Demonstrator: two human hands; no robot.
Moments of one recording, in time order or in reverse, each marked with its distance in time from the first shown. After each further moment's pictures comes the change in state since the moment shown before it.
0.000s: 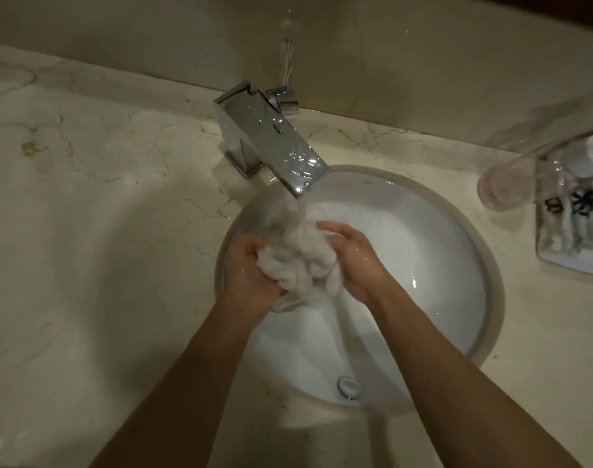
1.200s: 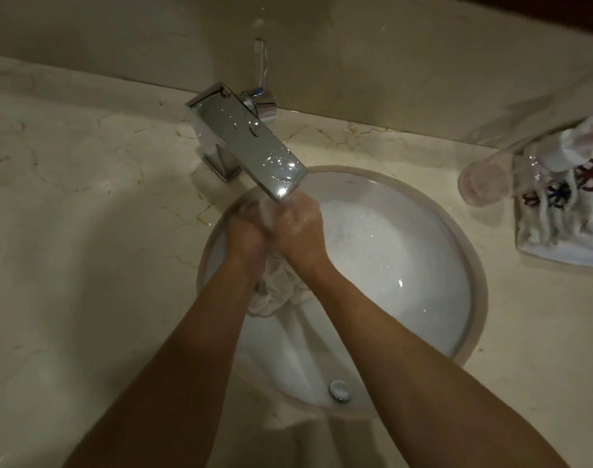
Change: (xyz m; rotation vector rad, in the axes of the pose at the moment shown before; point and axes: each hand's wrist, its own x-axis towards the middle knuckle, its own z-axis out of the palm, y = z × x) left_hand 0.028 0.017 0.044 0.632 0.389 0.425; right_hand 0.022 -0.010 0.069 -0.623 0.227 -0.673
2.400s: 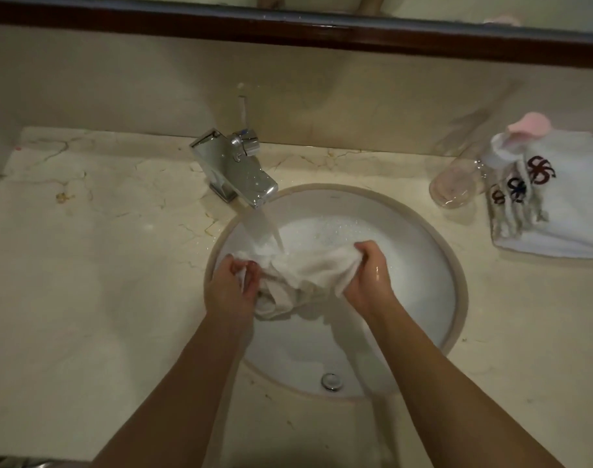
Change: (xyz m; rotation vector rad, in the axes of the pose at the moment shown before) left_hand -0.076 -0.020 -0.034 -0.555 0.105 -0.173; right_hand -0.056 0.044 -0.116 1.096 0.023 0.747
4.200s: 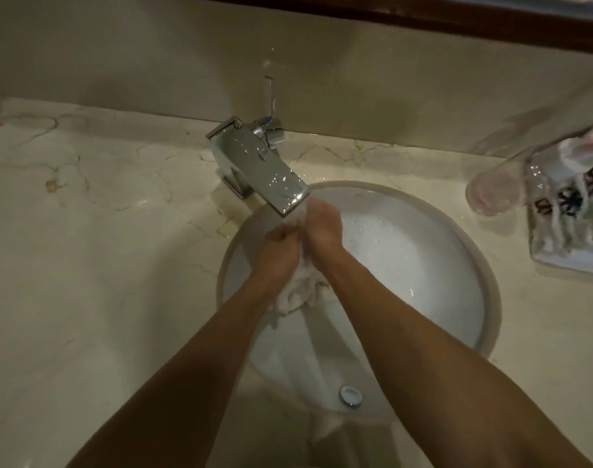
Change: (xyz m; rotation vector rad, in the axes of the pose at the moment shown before) left_hand 0.030 0.017 0.049 0.912 -0.279 0.193; right_hand 0.056 0.028 0.125 -1.098 0.182 -0.349
